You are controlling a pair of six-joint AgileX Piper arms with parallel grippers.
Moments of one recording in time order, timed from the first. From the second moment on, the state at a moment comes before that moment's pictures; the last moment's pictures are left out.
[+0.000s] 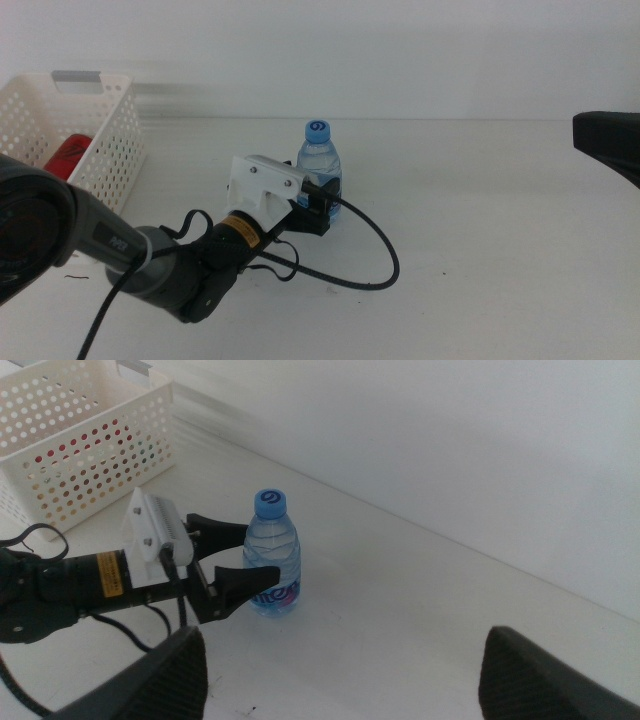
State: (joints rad) left arm -0.47 2.11 -0.81 0.13 -1.09 -0.18; right arm 0.57 0.79 -0.99 -0.07 0.69 -0.01
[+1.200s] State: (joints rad) left arm -0.47 2.18 -0.95 0.19 -0.96 -0.21; right arm 0.57 0.79 -0.99 -0.07 0.69 -0.01
